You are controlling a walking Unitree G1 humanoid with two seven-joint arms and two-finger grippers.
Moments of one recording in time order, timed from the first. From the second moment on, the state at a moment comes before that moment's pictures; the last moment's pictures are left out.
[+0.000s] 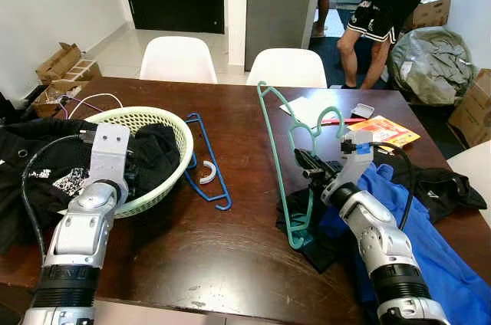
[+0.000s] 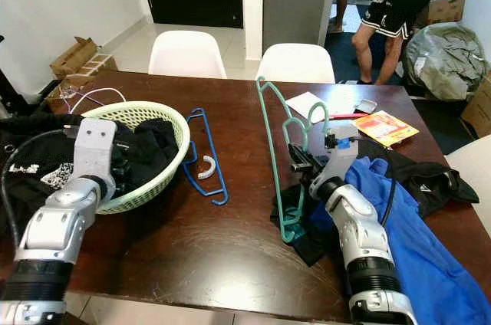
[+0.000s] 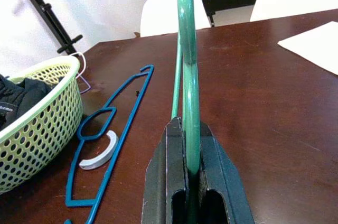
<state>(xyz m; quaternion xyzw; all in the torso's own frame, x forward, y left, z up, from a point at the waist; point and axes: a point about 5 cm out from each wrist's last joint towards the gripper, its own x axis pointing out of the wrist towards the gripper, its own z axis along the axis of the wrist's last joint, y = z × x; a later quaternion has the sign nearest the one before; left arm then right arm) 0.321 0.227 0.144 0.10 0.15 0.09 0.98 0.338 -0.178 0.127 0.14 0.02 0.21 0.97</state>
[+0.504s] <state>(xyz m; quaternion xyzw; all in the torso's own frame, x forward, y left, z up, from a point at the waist) 0.332 0.239 0.217 0.13 0.02 0.08 0.99 0.338 -0.178 0.127 0.14 0.01 0.21 0.97</state>
